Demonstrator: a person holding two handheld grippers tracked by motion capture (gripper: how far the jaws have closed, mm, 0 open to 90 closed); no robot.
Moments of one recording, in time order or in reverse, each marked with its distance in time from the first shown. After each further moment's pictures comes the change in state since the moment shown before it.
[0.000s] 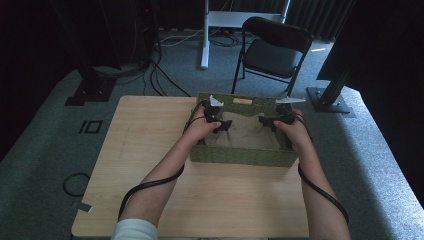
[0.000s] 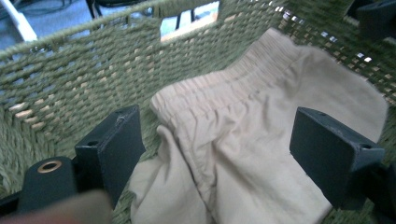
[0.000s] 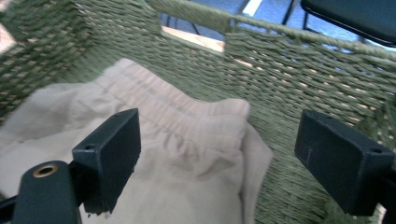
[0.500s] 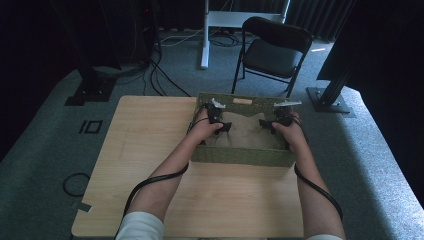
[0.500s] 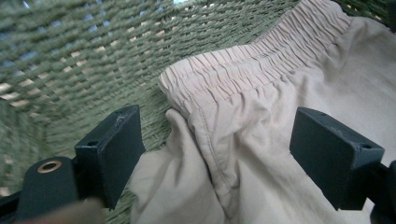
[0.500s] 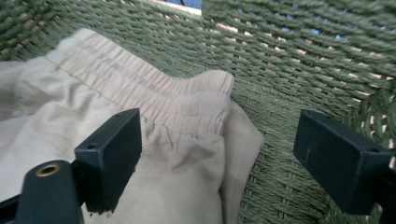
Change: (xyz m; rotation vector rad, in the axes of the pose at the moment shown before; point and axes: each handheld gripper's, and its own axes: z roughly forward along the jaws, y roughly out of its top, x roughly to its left) left arm 0.006 -0.009 0.034 0.100 0.047 -0.023; right arm -0.016 -0.016 0.028 0.060 -0.037 0.026
